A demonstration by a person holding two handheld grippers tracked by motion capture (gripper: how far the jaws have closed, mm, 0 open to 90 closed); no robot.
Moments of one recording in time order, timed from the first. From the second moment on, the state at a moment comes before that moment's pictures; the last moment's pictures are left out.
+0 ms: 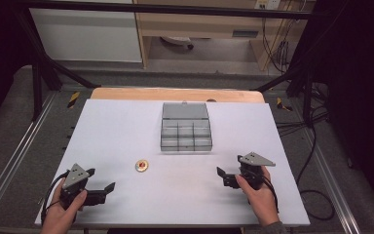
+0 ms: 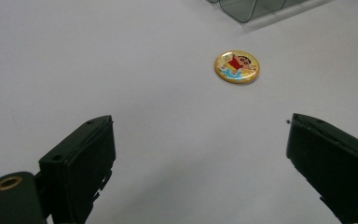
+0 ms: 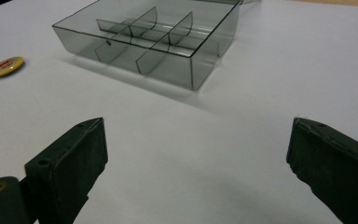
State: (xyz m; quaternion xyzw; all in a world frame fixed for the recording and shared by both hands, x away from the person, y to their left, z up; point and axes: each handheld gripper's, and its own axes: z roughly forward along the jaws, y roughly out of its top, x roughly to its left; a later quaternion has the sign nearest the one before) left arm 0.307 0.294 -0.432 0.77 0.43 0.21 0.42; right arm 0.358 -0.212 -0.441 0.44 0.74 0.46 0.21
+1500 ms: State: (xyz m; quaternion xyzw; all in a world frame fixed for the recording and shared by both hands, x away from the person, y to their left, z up) left arm 0.307 0.294 -0.433 0.78 0.42 0.21 0.41; right arm 0.383 -0.035 -0.429 0.36 0.82 0.44 0.10
